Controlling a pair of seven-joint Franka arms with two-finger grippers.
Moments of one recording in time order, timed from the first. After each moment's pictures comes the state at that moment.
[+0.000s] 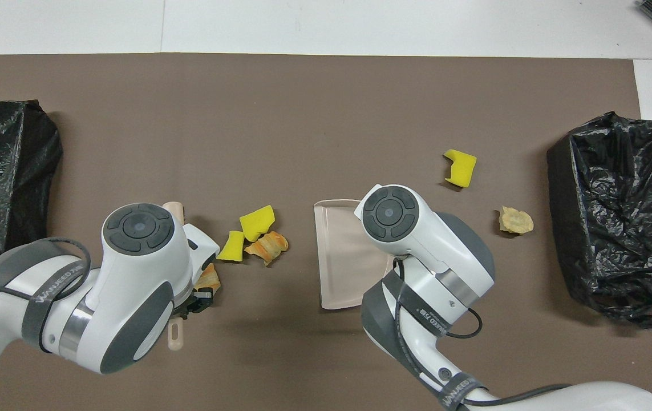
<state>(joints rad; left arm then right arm) -0.51 -0.11 0.04 -2.22 0.04 1.69 -0.57 -0.01 0.24 0.54 -1.95 -0.41 1.90 -0.90</state>
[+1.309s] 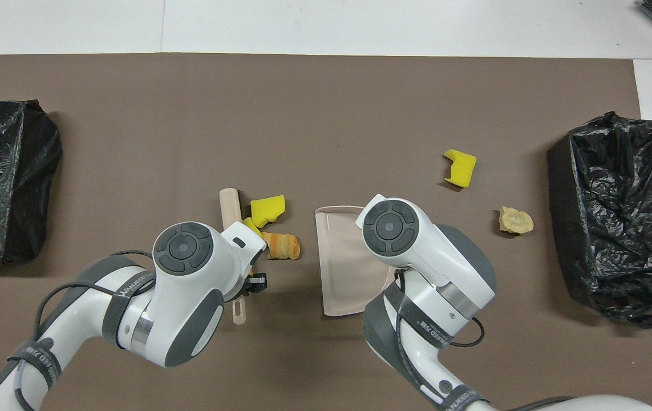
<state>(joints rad) -0.59 0.02 0.01 -2.27 -0.12 2.14 -0.49 -0.01 0.20 0.54 -2.01 -0.41 1.92 -0.90</state>
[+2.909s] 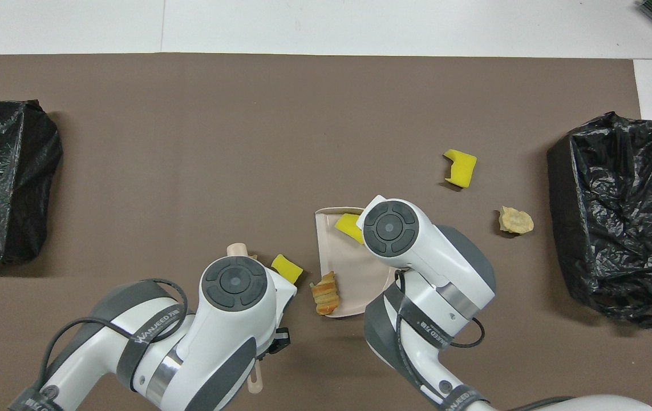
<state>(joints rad) -0.75 -0.10 0.04 -2.24 -0.18 1.74 -0.78 -0.01 0.20 0.54 -2.01 -0.41 1.92 -0.90</state>
